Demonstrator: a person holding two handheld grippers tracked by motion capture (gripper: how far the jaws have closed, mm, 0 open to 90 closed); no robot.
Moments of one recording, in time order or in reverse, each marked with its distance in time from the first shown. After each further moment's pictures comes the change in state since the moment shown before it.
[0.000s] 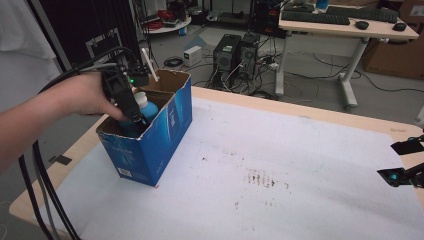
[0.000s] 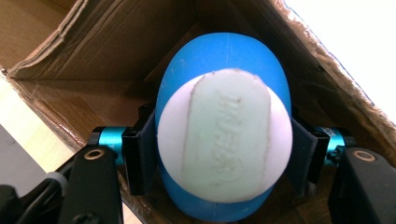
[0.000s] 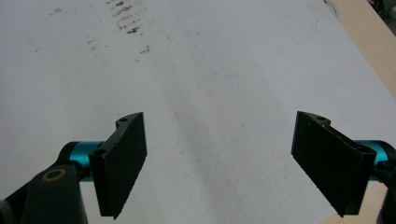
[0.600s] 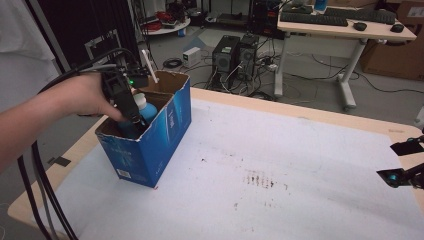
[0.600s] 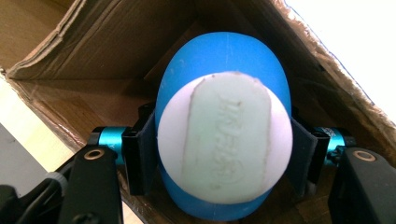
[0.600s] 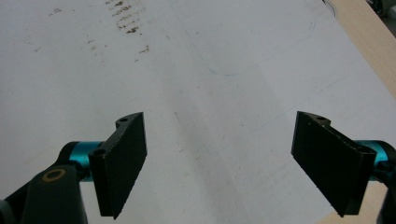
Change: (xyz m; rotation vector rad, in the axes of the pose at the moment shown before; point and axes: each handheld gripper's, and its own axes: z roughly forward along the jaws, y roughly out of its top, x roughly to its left) left arm 0.000 0.002 0.000 0.012 -0.001 -0.001; right arm 0.000 -0.001 -0.001 0.001 -0.003 0.003
